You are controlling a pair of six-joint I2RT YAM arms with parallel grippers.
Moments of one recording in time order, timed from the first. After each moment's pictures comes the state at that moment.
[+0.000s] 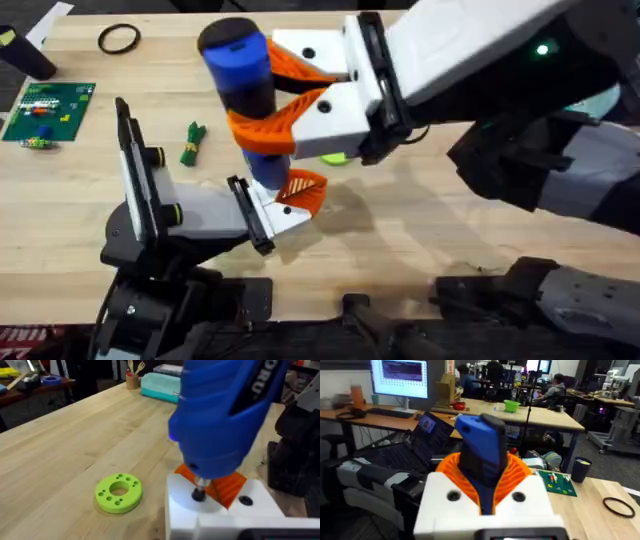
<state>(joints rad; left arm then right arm) -0.22 0.00 0.03 -0.12 0.89 0.02 0.75 1.28 0.77 0.87 -0.95 0.19</state>
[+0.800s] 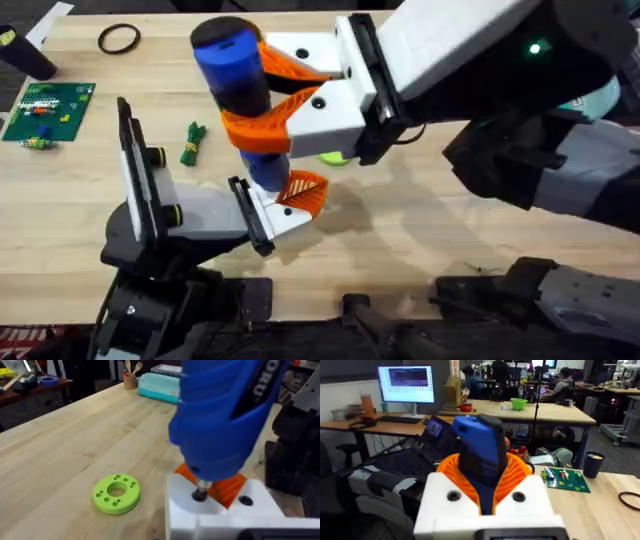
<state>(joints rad) -0.22 0.00 0.03 -0.12 0.90 0.02 0.76 1.30 0.78 0.88 -0.95 0.28</state>
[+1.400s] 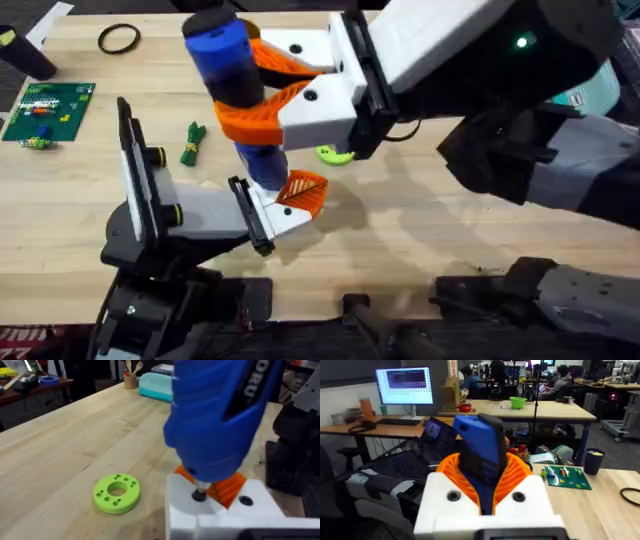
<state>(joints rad) -0.22 0.00 0.03 -0.12 0.90 0.02 0.76 1.32 0.80 0.88 -0.94 0.30</state>
